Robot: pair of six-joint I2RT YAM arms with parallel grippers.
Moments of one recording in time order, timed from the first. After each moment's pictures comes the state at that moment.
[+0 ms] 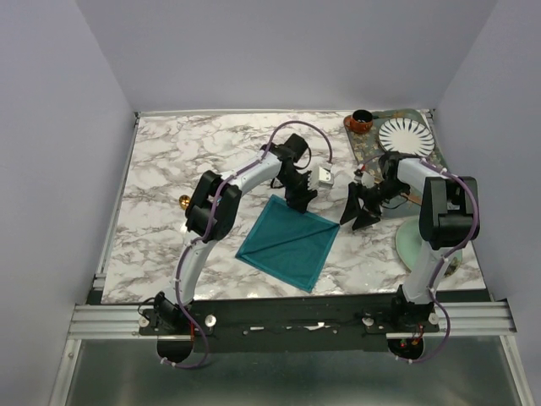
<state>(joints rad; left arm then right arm) -0.64 2.34 1.97 -0.87 0.69 0.85 0.01 1.92 1.24 -1.01 -0.76 -0.11</state>
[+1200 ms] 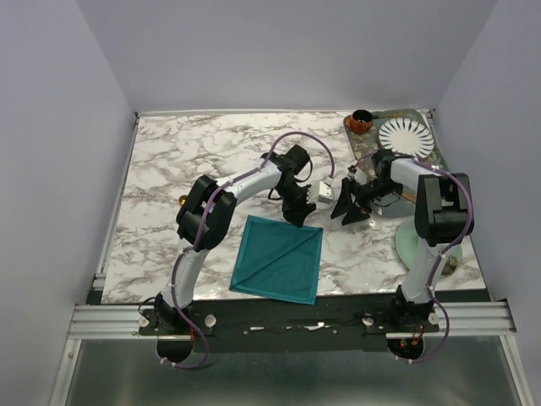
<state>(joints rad) -0.69 2.19 1.75 -0.89 0.67 0.85 0.05 1.96 1.25 -0.89 -0.85 -0.01</state>
